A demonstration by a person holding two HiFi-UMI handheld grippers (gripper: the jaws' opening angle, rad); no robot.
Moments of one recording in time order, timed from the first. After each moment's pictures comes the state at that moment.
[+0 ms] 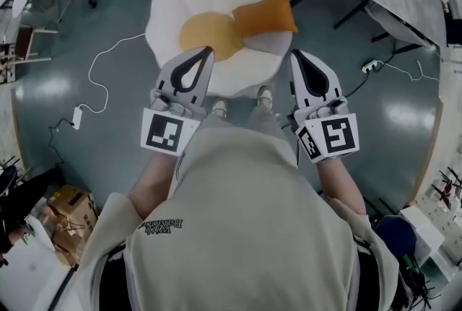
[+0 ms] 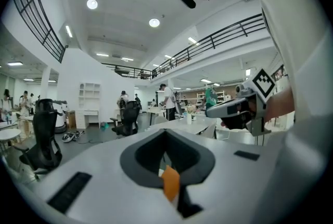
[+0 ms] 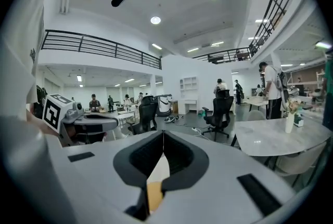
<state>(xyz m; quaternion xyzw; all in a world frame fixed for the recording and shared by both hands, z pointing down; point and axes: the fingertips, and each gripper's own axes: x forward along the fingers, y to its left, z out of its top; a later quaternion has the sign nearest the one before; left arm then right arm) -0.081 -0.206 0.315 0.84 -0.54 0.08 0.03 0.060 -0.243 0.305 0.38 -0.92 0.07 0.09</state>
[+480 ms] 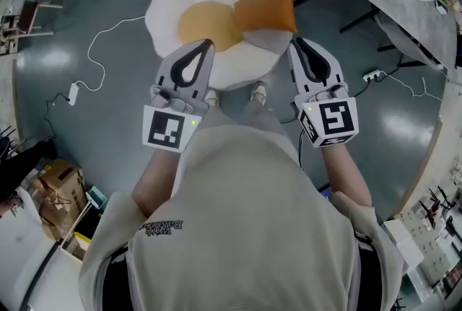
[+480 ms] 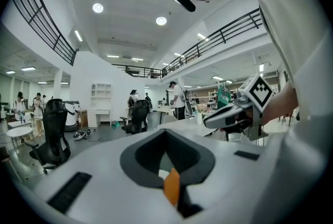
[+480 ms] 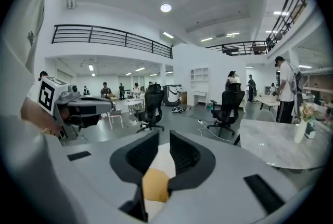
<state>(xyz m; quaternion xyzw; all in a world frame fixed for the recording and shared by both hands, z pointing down) -0.061 -0.239 0.325 0.80 -0.60 0.09 0.03 0.075 -0.303 0.347 0.31 -0.93 0.06 0.16</state>
